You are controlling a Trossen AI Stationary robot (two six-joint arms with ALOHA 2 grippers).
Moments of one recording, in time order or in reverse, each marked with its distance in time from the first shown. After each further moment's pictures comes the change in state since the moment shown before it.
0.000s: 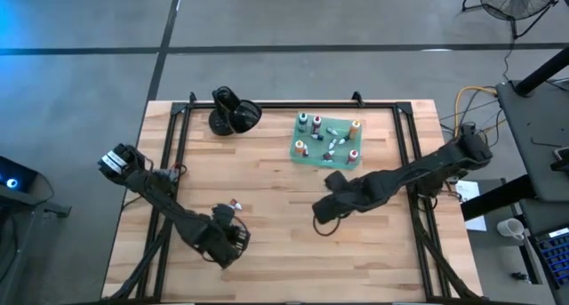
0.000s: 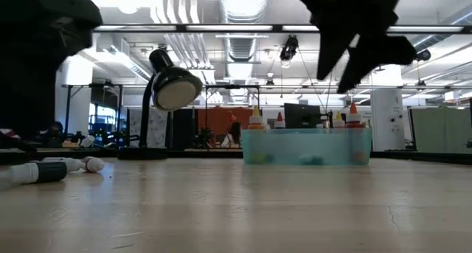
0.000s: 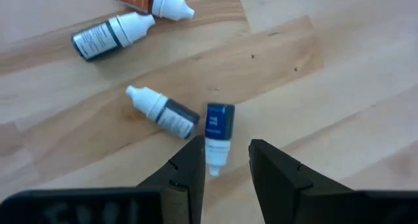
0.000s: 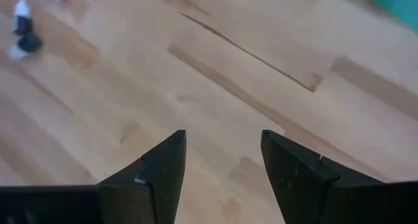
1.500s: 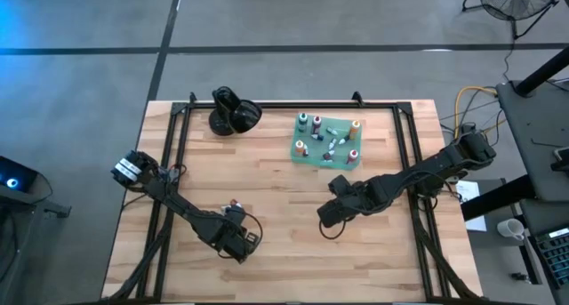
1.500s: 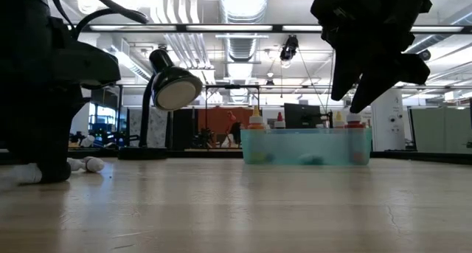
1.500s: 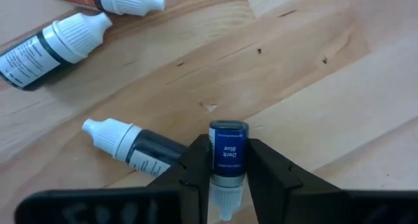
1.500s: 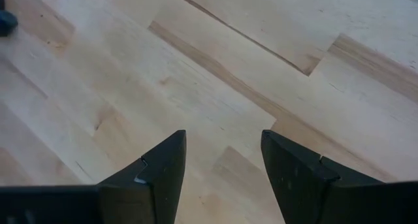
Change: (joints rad) left arm 0.091 0.148 0.000 0.104 0.098 0.204; right arm 0.020 -0.030 -0.142 0.113 -0.003 -0.007
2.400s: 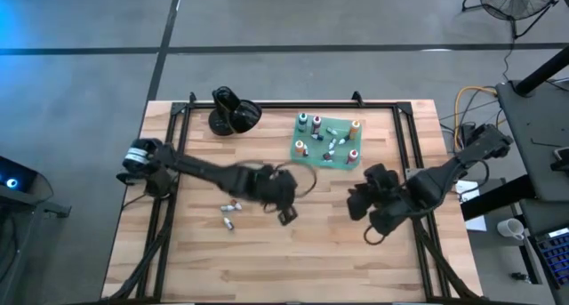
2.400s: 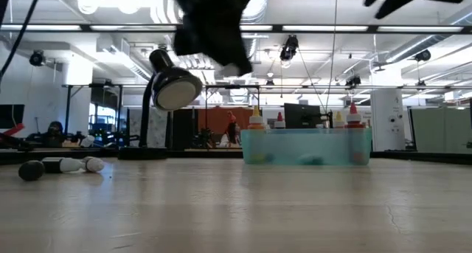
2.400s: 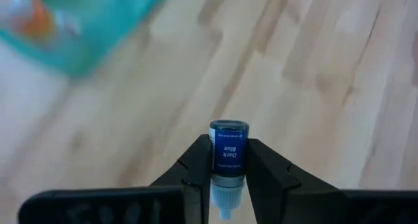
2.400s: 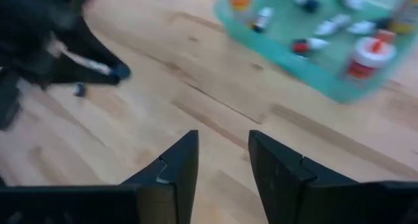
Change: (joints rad) left arm 0.382 -0.009 0.406 0.084 -0.058 1.059; right arm 0.235 -0.222 0.226 -0.495 0.392 0.248
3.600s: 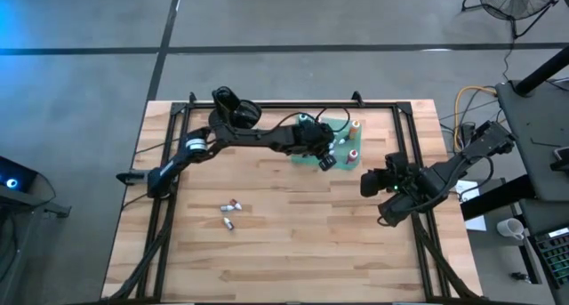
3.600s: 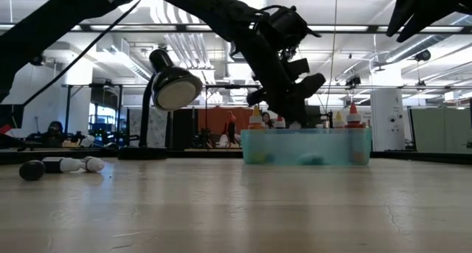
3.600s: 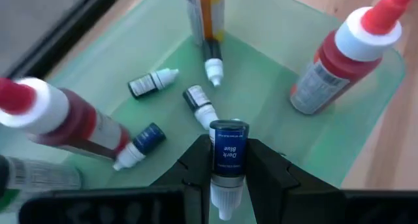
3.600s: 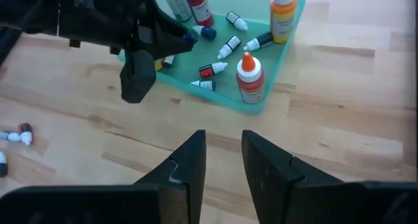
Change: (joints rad) left arm 0.395 0.497 0.478 0.191 0.044 0.417; right arm -0.007 -0.096 -0.104 -0.308 0.079 0.406
